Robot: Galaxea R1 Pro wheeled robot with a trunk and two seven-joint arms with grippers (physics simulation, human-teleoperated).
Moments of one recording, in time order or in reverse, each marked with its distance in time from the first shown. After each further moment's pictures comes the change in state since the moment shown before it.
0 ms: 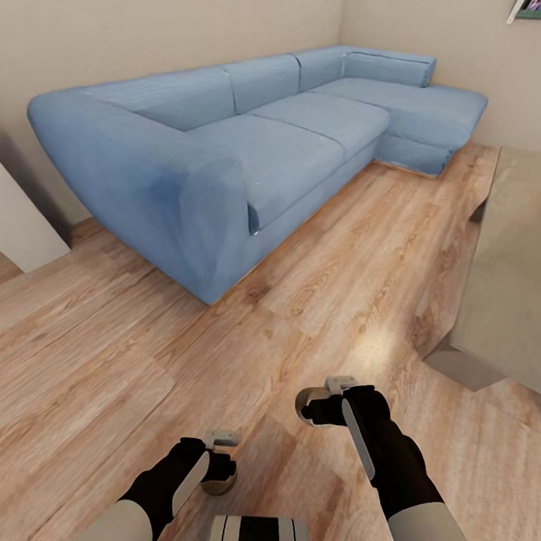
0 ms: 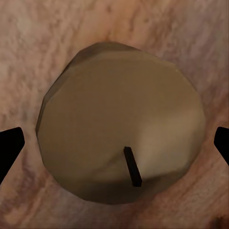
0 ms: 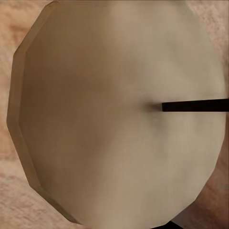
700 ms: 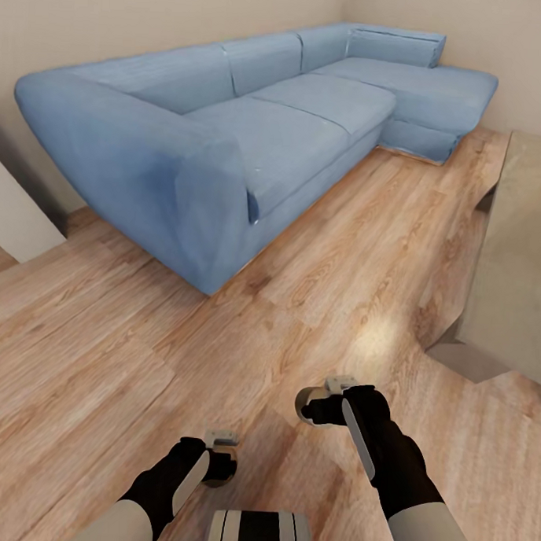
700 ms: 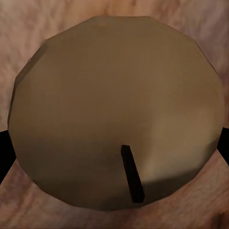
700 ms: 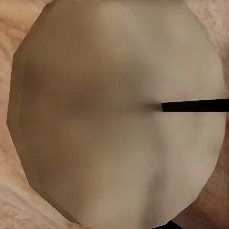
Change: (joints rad) left arm -0.001 0.000 0.000 -0.001 0.010 -0.003 0.000; right arm 0.000 0.000 0.000 -0.003 0.000 0.000 0.000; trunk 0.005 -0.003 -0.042
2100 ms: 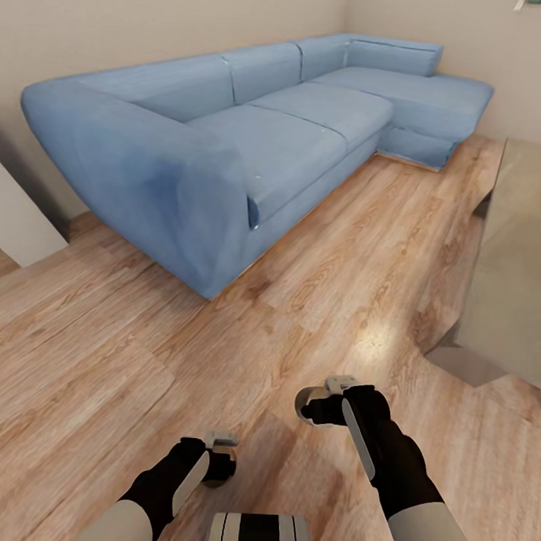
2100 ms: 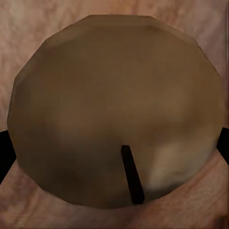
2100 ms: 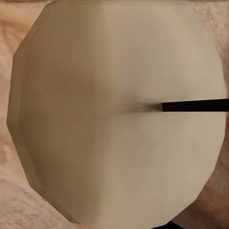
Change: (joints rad) left arm 0.001 0.000 0.000 0.000 -0.011 0.001 0.002; right arm 0.000 0.000 0.000 0.000 0.000 0.000 0.000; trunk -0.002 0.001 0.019
